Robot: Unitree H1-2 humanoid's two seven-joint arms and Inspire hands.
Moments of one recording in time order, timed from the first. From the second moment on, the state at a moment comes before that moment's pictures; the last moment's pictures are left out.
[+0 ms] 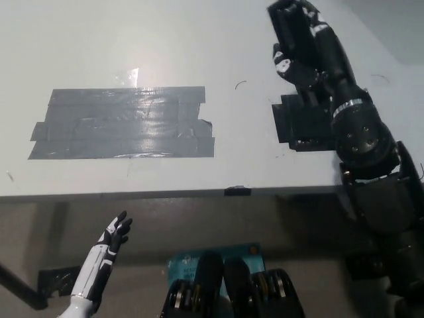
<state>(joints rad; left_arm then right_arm) -0.01 0.18 -0.03 0.15 0.10 -0.24 -0.07 -0.81 -0.16 0.18 0.25 -0.34 0.27 -0.01</state>
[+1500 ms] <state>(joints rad) -0.05 0.19 -0.05 0.16 0.10 -0.23 -0.08 -0.91 -0.24 0.53 0.62 -0.42 0.12 0.38</state>
